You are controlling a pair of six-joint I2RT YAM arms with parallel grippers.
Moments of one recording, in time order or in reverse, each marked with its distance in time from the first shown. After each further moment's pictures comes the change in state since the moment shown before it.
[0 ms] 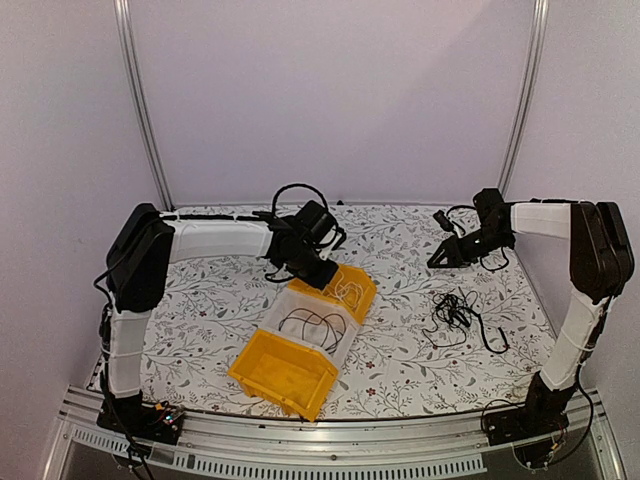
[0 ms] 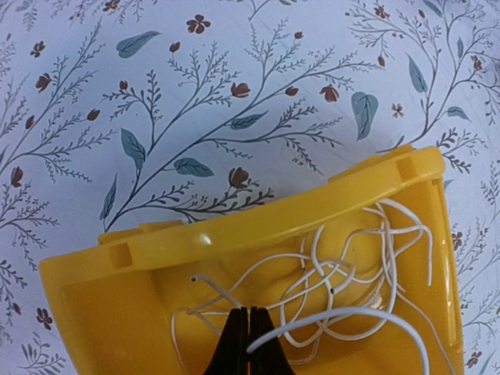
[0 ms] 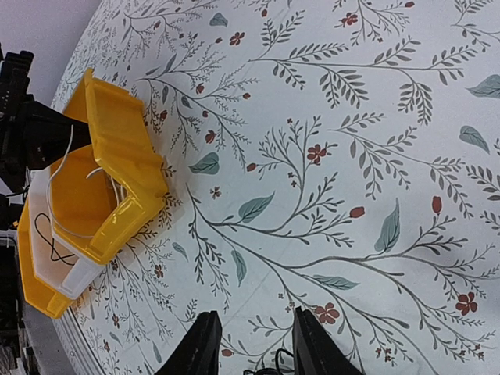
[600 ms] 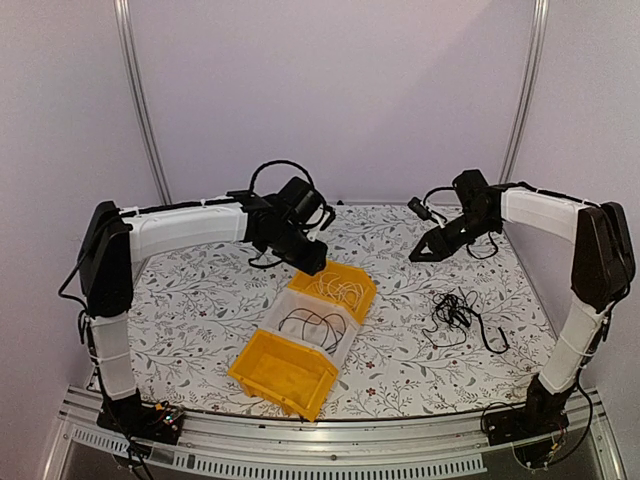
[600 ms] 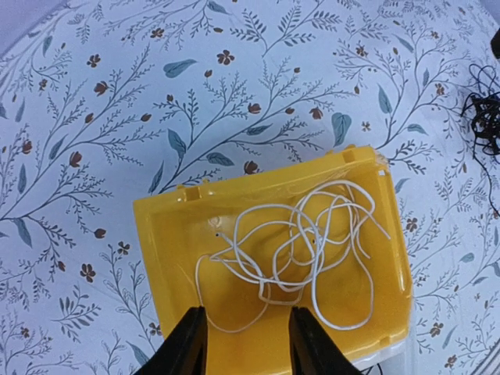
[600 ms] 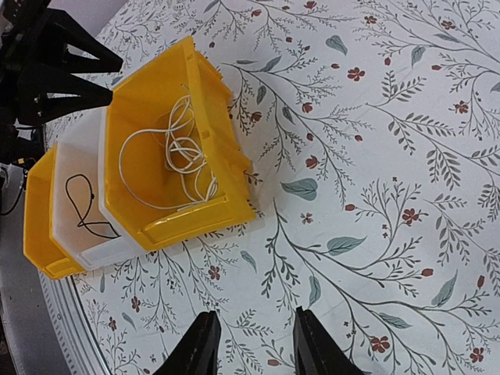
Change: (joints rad) left arm 0.000 -0.154 -0.009 -0.108 -0.024 -0.045; right arm 0.152 -0.053 0.107 -0.120 0.015 -0.142
